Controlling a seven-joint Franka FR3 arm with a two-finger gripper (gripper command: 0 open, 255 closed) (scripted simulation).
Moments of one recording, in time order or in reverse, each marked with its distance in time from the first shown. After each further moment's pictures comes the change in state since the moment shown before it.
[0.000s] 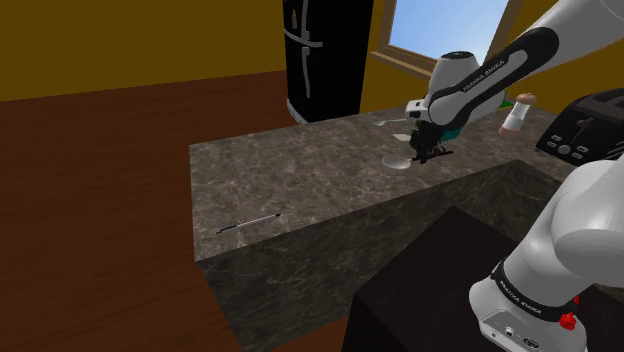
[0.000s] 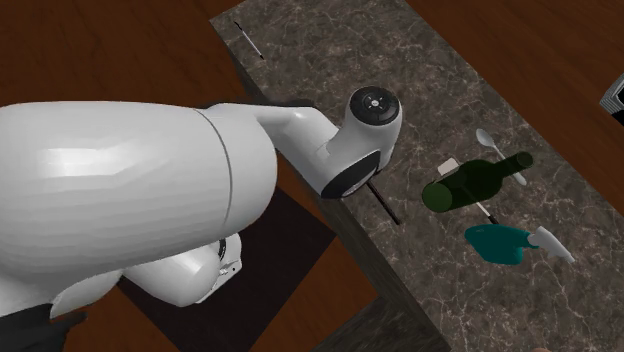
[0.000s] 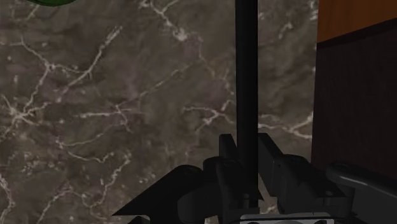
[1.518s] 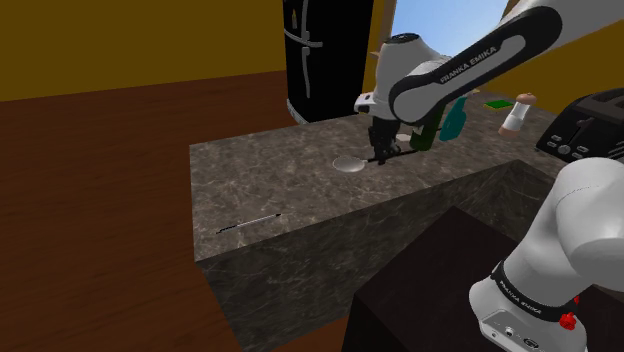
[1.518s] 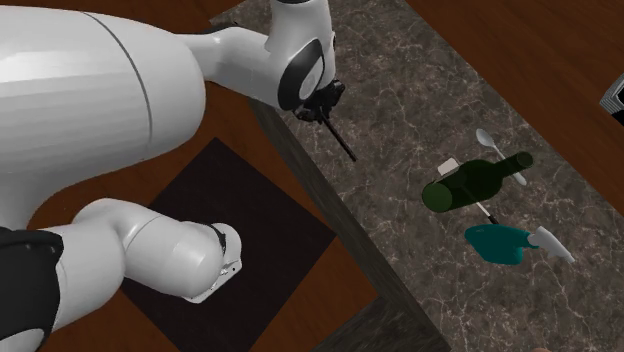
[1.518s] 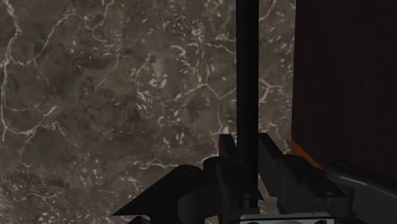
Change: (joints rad) arm 0.162 -0.076 0.301 0.065 0.058 -0.209 0.383
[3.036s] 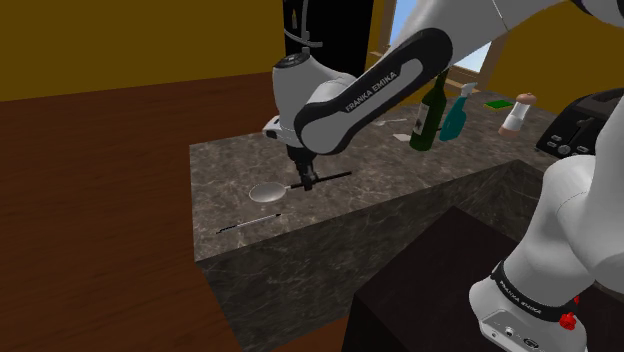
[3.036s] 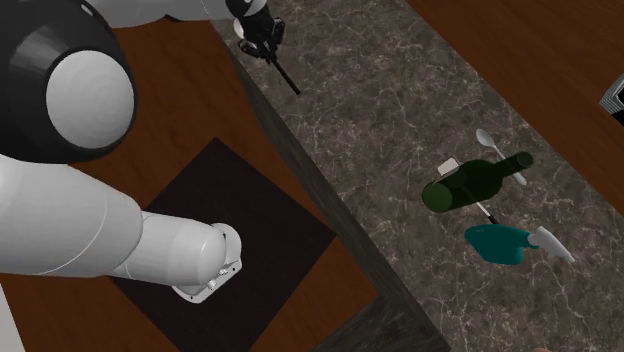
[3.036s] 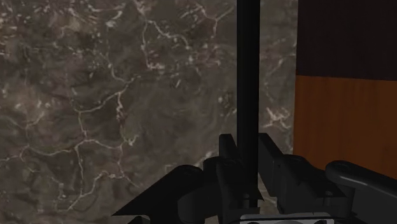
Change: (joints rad) arm 0.222 0.372 0.237 0.381 0.128 -0.072 0.356
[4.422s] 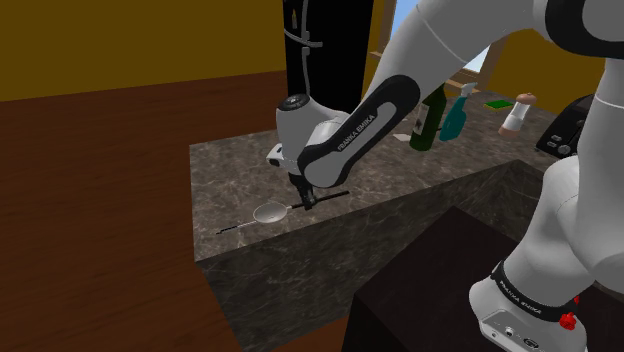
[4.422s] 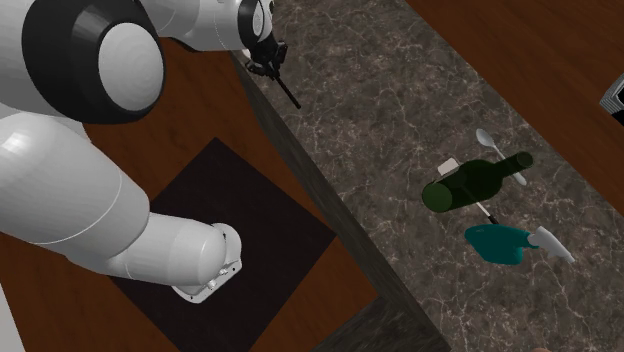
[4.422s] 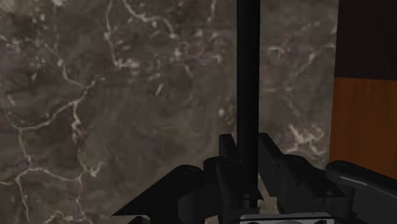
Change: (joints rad) arm -0.002 0.147 -0.005 -0.036 -0.017 0.183 0.032
